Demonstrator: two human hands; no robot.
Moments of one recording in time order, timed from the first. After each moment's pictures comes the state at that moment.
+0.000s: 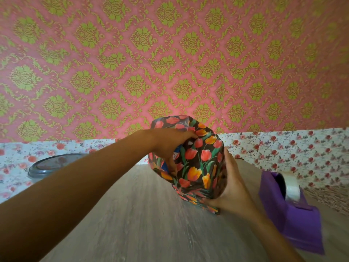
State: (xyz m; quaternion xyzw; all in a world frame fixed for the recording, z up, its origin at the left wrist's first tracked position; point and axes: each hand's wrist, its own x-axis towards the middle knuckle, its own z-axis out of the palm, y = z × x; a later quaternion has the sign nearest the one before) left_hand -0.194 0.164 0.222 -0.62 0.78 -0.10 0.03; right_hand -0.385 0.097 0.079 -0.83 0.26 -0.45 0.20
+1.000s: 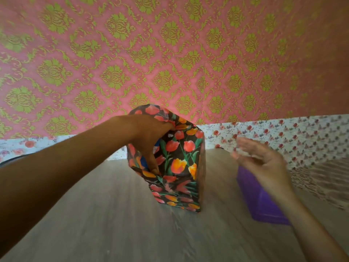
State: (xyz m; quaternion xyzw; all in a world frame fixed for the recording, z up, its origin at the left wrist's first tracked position) left_hand -0.213 0.194 0.235 -0.64 0.74 -0.15 0.14; right_hand -0.469 0.123 0.114 -0.71 0.33 -0.58 0.24
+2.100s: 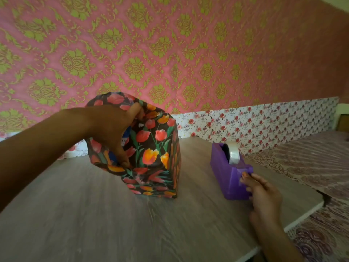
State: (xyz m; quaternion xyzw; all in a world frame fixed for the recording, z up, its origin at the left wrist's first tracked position) left_hand -0.220 0.207 0.228 -0.68 0.70 -0.17 0.13; right_hand -0.498 0.144 0.040 -0.28 0.44 -0.72 0.45
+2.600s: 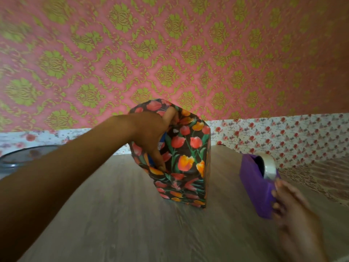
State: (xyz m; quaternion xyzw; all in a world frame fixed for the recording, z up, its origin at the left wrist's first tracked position) left_hand -0.206 0.203 0.225 -0.65 0.74 -0.16 0.06; right_hand -0.472 0.175 0.061 -0.33 0.36 -0.71 0.51
